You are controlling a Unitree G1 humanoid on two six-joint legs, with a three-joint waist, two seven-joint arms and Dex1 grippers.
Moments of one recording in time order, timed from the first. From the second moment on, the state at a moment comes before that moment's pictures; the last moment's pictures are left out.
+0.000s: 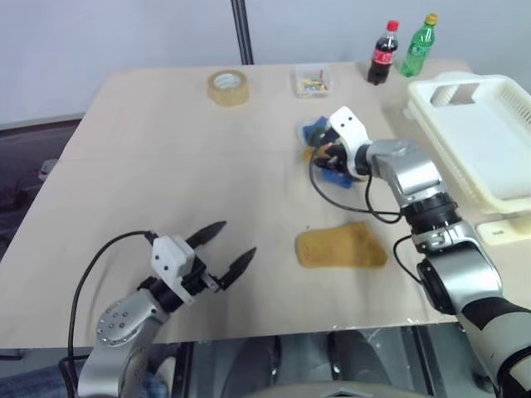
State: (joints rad) left arm 0.28 0.46 0.15 -0.43 -0.43 0.07 -0.73; right arm -1.03 -0.26 0.20 0.48 0.00 0.74 0.68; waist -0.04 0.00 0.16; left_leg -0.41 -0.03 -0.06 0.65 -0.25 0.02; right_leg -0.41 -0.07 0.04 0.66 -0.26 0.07
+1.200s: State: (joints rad) left arm 0.30 0.44 0.14 -0.42 -0.42 0.05 -0.73; right arm -1.13 -0.23 0.18 0.69 -0.03 0.59 0.62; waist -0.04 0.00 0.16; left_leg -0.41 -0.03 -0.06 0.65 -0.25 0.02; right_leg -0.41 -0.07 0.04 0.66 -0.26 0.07
